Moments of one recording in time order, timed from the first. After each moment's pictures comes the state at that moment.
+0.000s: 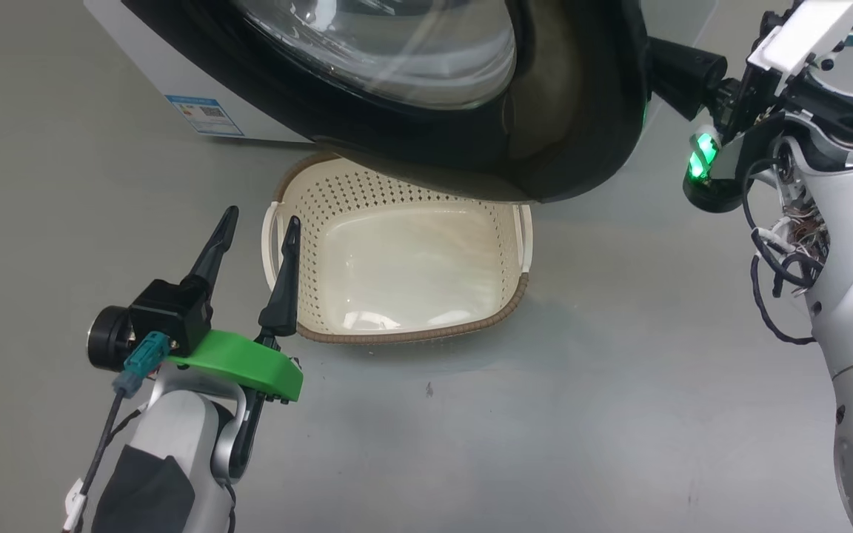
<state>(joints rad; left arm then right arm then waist) -0.38 0.04 -0.30 0.33 -0.35 -0.02 -0.25 -1.00 -0.15 0.17 0.80 1.73 0.11 0.82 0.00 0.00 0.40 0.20</state>
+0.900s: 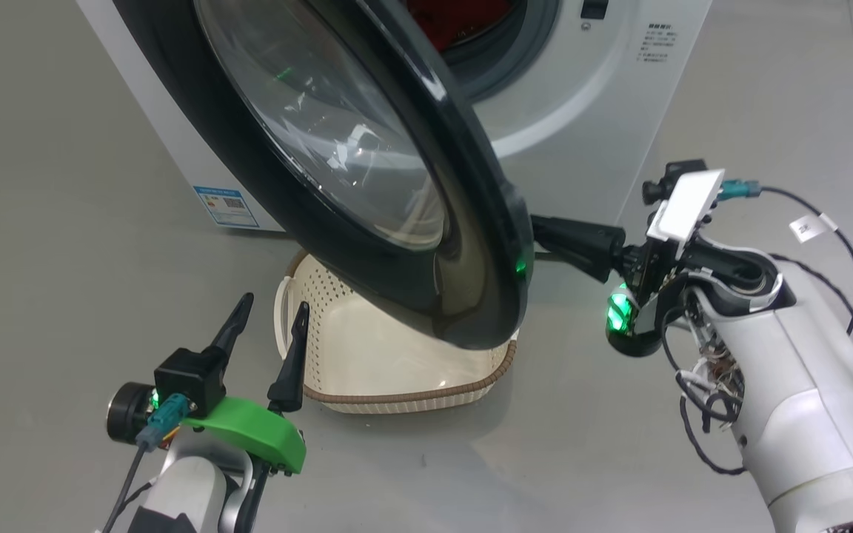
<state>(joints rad) -0.27 0.04 -0.31 0.40 -0.35 -0.04 -0.25 -0.69 -0.07 0.24 0.66 1.78 0.12 0.92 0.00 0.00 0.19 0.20</state>
